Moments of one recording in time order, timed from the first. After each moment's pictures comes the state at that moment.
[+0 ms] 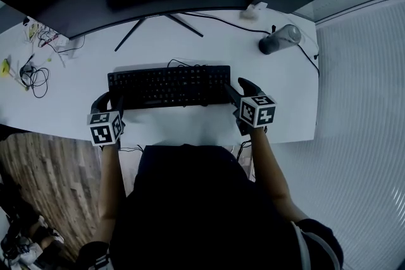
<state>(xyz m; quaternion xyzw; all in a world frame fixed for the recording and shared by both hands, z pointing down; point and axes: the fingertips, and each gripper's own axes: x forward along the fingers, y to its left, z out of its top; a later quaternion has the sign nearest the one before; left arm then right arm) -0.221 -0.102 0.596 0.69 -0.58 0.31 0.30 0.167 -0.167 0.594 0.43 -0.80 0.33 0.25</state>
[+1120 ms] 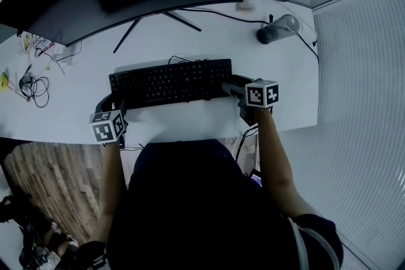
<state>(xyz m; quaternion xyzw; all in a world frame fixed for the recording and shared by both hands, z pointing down) -0.225 -0.106 0.616 0.70 -0.54 0.31 0.35 0.148 -0.150 0.625 0.34 -0.78 0.48 0.23</state>
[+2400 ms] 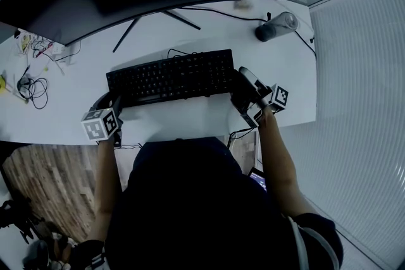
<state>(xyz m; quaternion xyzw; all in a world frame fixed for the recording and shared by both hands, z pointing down) -0.236 -0.109 0.614 0.71 -0.53 0.26 0.38 0.170 -0.170 0.541 0.22 -0.62 0.69 -0.31</state>
